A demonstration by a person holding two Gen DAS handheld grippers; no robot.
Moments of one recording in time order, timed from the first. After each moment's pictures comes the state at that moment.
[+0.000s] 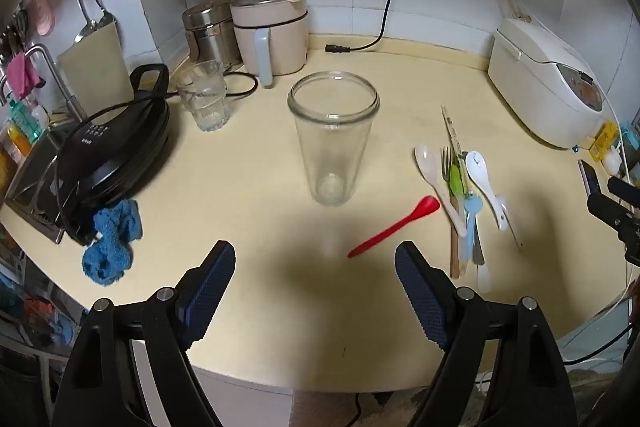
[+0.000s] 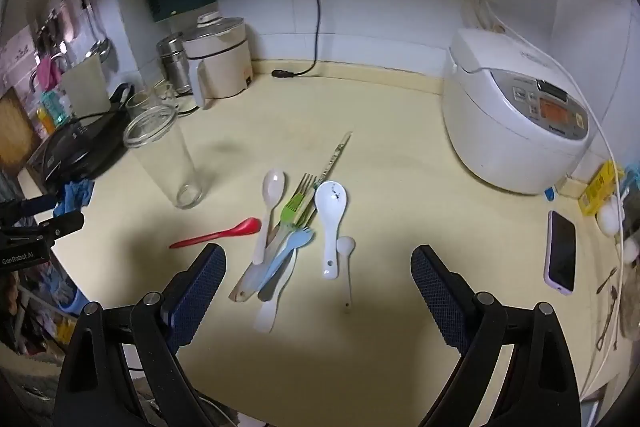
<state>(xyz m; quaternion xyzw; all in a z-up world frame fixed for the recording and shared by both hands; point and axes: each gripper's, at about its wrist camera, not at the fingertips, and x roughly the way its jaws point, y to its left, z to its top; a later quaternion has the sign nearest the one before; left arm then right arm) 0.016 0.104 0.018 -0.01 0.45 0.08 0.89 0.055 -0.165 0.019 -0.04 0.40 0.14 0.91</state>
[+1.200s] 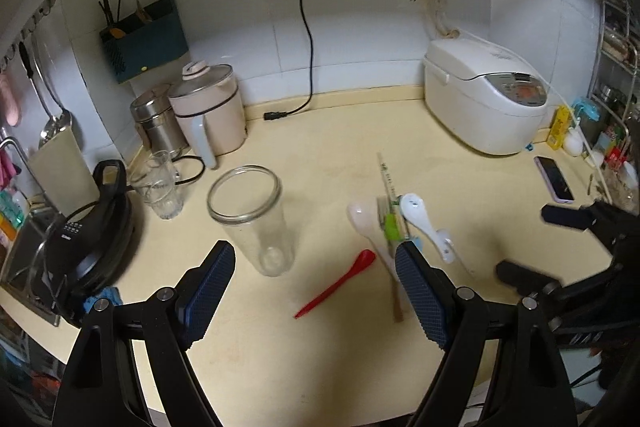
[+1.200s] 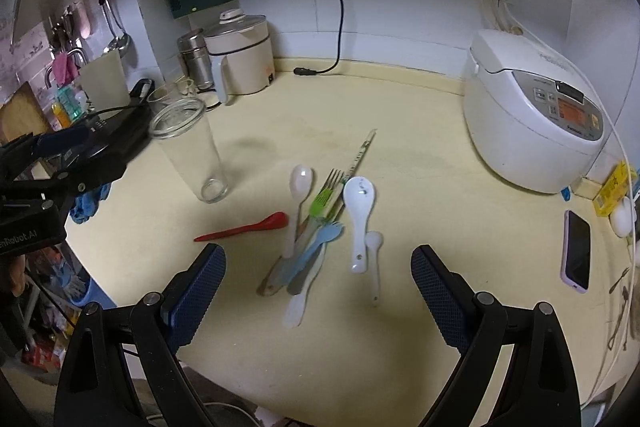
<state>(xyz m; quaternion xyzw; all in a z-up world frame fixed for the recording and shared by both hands) 0.022 0.030 0.062 0.06 0.36 0.00 0.93 0.034 -0.139 0.016 -0.05 0.40 0.18 0.90</state>
